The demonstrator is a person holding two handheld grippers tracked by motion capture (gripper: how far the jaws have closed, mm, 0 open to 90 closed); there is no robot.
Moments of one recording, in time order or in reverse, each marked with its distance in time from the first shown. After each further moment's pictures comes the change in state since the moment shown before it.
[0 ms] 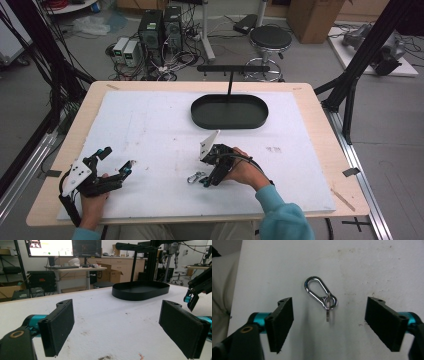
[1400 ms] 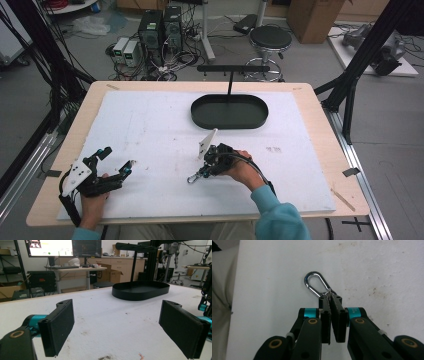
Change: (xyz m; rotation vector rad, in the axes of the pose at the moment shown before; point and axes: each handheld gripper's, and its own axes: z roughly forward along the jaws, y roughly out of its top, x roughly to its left) left arm 0.000 0.000 0.000 -0.001 0.001 -0.001; right arm -0.002 0.004 0.000 0.056 0.013 0.008
